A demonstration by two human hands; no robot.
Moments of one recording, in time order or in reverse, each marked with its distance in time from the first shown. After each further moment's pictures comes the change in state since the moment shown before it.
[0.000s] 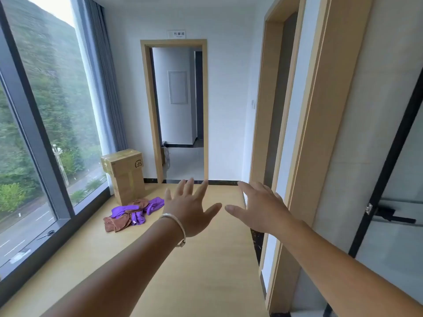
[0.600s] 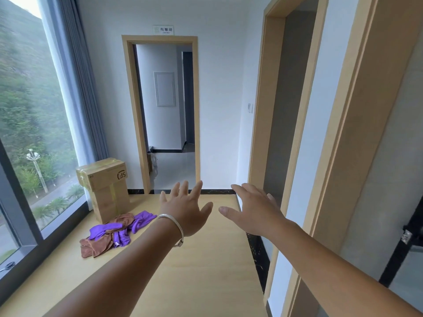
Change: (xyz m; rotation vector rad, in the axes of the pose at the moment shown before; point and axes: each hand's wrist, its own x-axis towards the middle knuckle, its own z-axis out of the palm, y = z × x) left_hand 0.211 -0.080 0.047 0.006 0.008 0.007; right_hand 0.219 0.000 0.065 -0.043 0.055 0.020
